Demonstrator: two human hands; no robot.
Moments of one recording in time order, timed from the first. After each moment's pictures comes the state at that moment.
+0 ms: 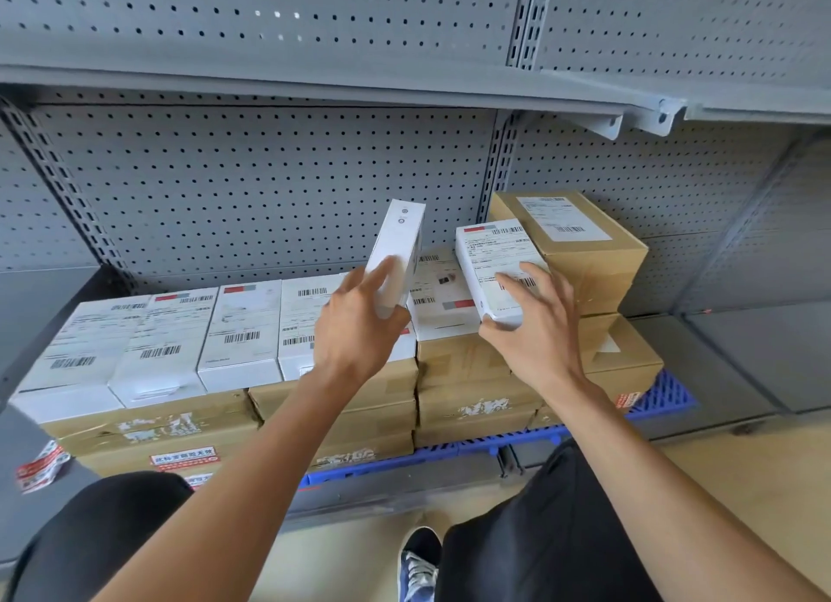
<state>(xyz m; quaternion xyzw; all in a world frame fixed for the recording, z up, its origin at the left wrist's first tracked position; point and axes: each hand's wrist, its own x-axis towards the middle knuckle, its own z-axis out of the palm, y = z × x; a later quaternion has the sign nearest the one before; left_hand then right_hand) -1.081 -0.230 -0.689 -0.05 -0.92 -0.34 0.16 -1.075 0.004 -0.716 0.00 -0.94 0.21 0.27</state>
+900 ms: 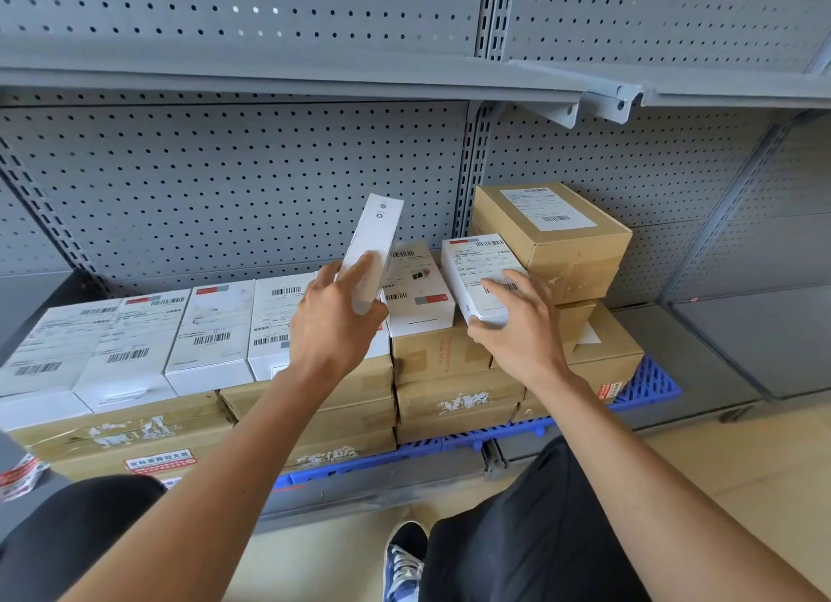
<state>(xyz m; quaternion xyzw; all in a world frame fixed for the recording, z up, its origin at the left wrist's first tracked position) -1.083 -0.213 -0.690 -0.04 -0.93 -0.32 0.18 -1.082 0.035 -0.732 -0.01 -0.94 0.26 0.21</state>
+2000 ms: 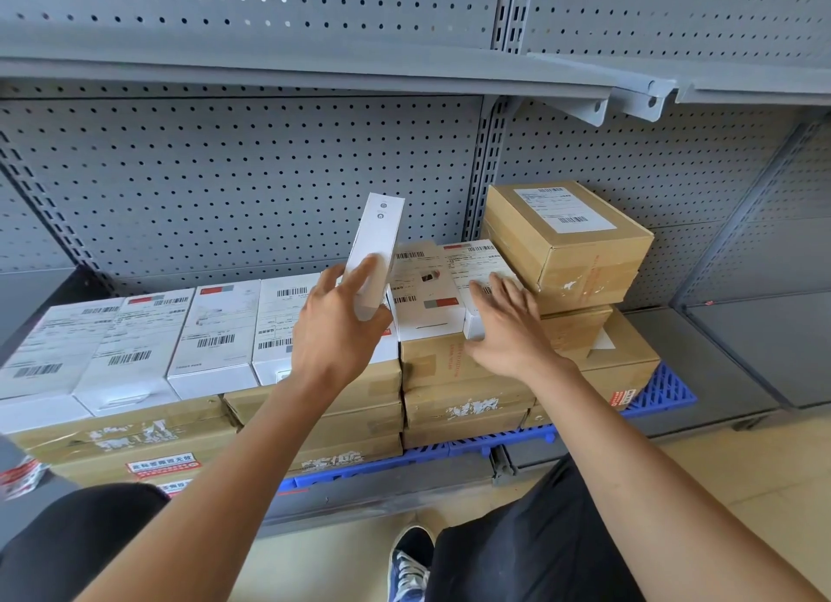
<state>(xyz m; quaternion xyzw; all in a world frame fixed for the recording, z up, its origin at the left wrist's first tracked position) -1.091 -0.222 -0.698 -0.03 -0.93 -0.34 0.16 -1.116 0.017 -0.735 0.05 -1.00 0.06 0.03</state>
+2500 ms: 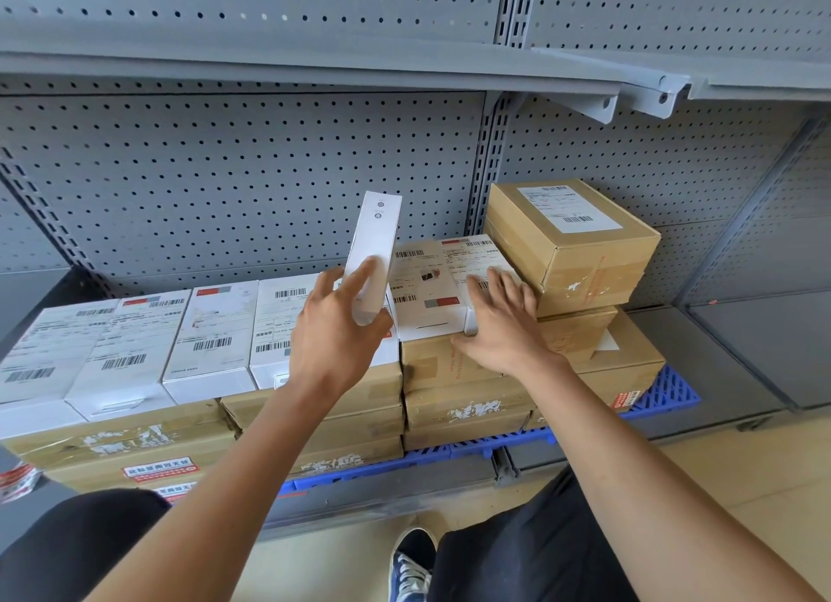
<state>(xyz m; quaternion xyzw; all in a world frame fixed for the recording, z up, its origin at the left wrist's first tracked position) -1.090 -0.222 -0.698 -0.02 -0.93 -0.34 0.16 -1.132 0.010 -0.742 0.04 -1.00 0.05 0.05</state>
